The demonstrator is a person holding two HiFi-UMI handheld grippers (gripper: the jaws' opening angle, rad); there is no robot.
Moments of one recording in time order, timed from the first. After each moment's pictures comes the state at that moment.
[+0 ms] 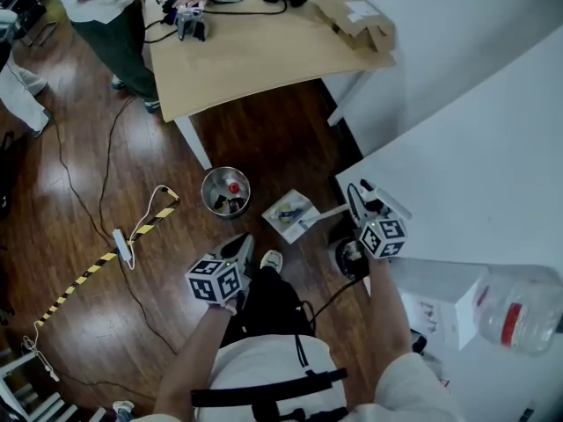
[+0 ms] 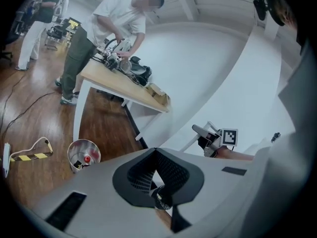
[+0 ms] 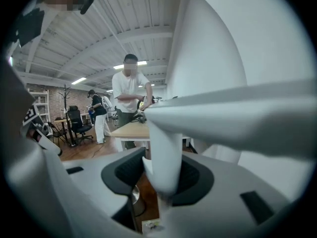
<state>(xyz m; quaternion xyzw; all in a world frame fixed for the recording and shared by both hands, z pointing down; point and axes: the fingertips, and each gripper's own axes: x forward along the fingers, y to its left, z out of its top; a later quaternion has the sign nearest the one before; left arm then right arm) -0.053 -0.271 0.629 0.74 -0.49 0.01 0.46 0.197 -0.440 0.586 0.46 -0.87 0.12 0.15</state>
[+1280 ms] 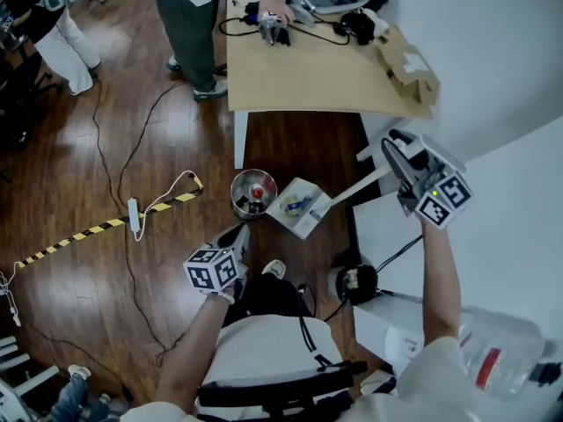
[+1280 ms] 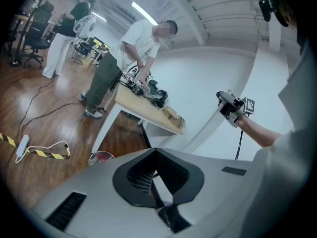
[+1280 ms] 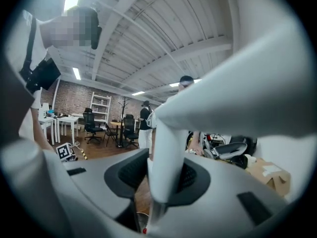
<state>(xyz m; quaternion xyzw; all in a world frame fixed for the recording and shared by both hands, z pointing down) -0.164 -0.226 0.599 0.67 -0.60 -0.08 0.43 0.008 -0.458 0.326 0.16 -0.98 -0.03 0.11</state>
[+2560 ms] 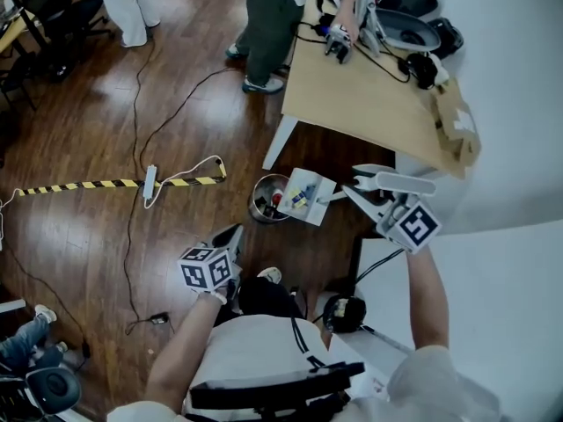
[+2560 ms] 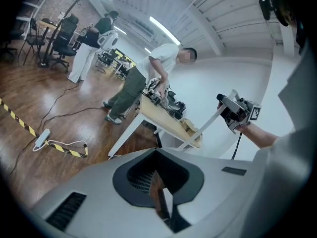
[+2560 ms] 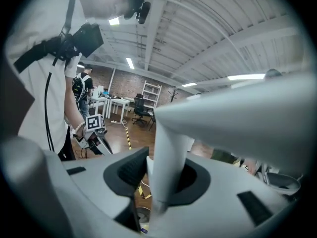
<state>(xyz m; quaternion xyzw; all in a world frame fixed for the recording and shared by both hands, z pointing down) -0.228 -0.187 0.612 0.58 -0.68 -0.12 0.43 -0.145 -0.364 0.398 -0.13 -0.96 -0.16 0.19</state>
